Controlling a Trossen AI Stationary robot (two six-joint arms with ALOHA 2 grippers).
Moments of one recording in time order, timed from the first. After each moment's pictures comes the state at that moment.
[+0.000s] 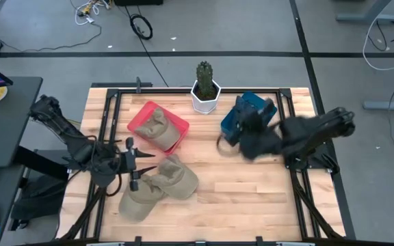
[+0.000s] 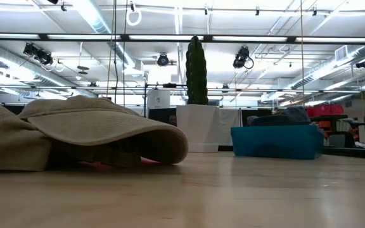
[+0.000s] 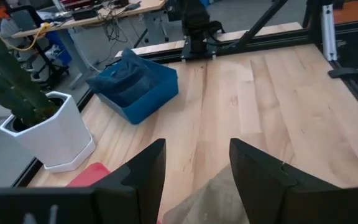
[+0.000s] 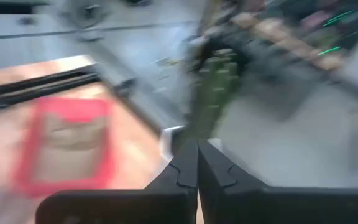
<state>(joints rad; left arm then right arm) -0.76 0.96 0.79 -0.36 -0.92 -0.26 0.34 1.52 1.79 -1.19 1.14 0.58</state>
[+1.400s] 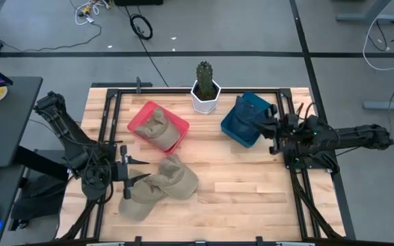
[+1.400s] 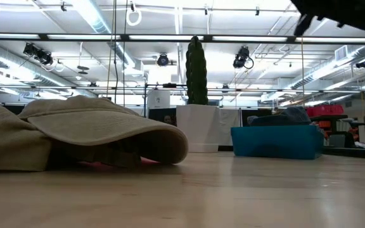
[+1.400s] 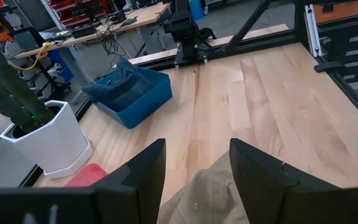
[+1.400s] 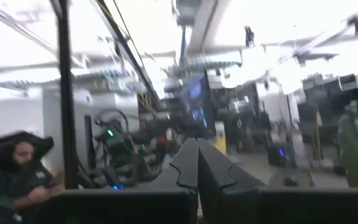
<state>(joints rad) -0.94 0.97 0.73 -0.36 -1.08 -0.30 -0.02 0.54 0.26 0.73 0.01 0.08</state>
